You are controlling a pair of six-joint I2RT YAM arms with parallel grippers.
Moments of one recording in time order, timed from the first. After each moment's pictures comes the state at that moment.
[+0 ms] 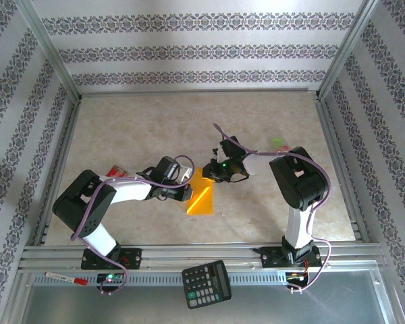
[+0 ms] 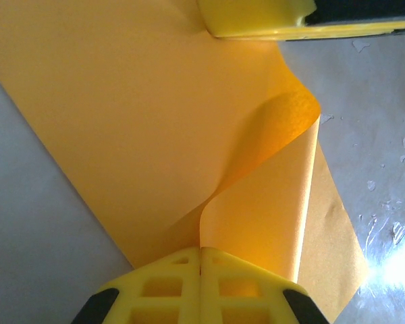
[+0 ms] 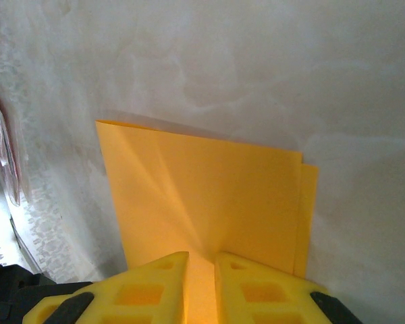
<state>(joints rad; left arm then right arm) -0.59 1.63 0.68 -0.03 0.41 -0.34 0.51 1.91 0.97 -0.09 -0.62 0.76</state>
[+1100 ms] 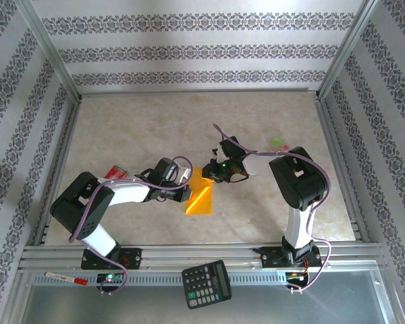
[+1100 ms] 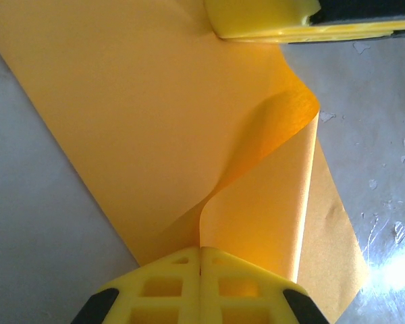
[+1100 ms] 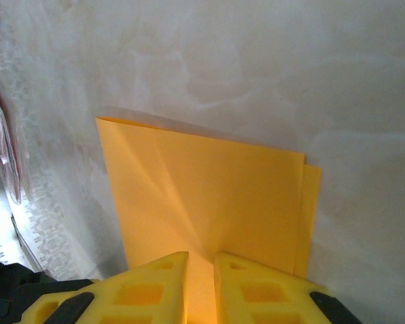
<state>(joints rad) -0.59 1.61 0.64 0.01 0.40 -0.35 0.51 1.91 0.97 -0.09 -0.62 0.76</state>
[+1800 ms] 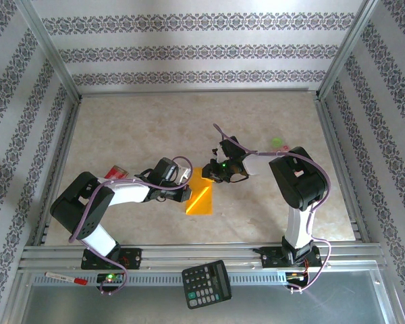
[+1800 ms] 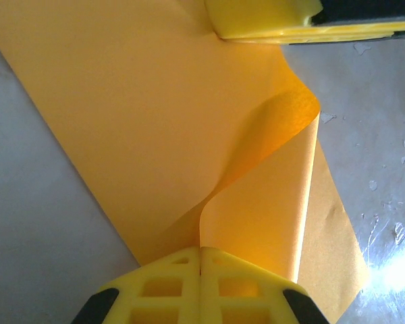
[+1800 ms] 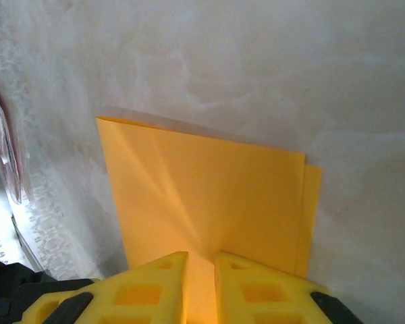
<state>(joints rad) -0.59 1.61 0.64 0.01 0.39 -0.35 0.51 1.91 0.97 -0.09 -0.62 0.76</state>
